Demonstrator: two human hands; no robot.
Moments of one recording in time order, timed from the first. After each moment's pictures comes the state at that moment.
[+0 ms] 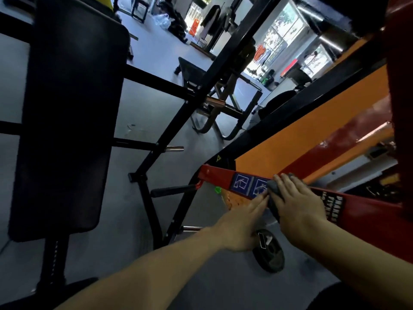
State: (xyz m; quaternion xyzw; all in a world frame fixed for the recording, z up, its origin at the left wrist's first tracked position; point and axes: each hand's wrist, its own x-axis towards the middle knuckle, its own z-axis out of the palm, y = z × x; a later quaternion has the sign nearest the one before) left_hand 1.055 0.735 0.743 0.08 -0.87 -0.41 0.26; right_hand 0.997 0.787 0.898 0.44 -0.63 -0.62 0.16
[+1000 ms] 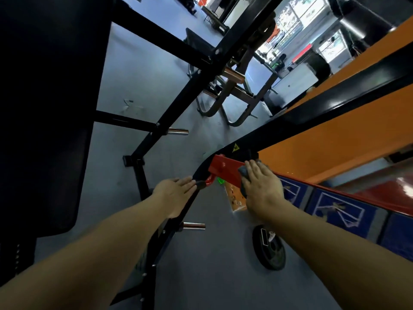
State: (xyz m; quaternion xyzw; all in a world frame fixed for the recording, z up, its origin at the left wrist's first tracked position) left_hand 1.045 0.537 0.513 0.23 -0.96 -0.10 -0.10; right_hand 0.900 0.623 0.700 0.50 -0.59 -0.61 0.18
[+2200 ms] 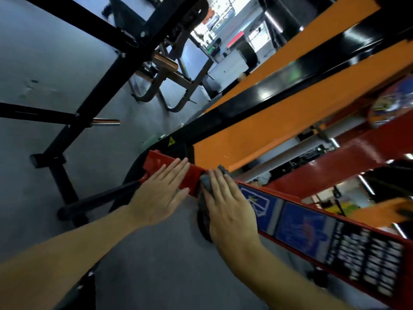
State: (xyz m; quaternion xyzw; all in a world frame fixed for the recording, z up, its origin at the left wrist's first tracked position) left_hand 0.978 0.574 0.574 0.16 -0.88 -0.31 0.33; right_hand 0.943 0.703 0.759 0.48 -0.65 -0.55 0.21
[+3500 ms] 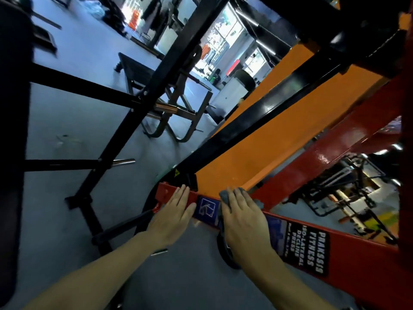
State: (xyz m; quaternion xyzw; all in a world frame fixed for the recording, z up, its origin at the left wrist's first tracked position) left_hand 1.000 0.605 0.662 0.21 -0.79 -0.52 0.25; right_hand 0.958 0.734 0.841 0.50 -0.75 -0.40 0.18
